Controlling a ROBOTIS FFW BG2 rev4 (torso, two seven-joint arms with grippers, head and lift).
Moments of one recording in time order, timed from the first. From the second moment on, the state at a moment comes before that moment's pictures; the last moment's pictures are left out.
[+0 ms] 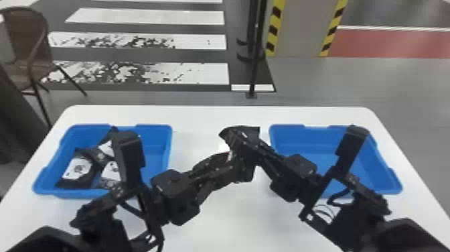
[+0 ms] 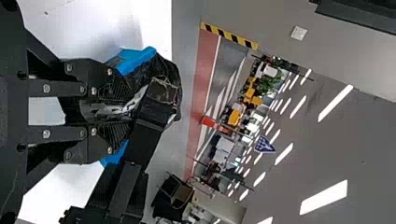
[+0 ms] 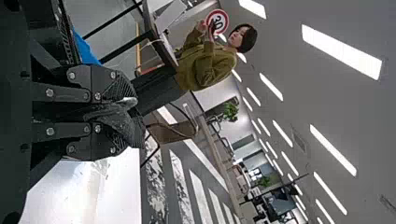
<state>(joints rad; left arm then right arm) 0.32 0.15 -0.14 -2.28 0.45 0.70 -0.45 0.26 -0.14 0.09 -2.11 -0.56 0.51 0.50</state>
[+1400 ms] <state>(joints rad) 0.50 0.08 0.30 -2.35 0.37 0.61 -0.44 0.12 -0.20 -0.20 -1.83 -0.24 0.40 0.33</state>
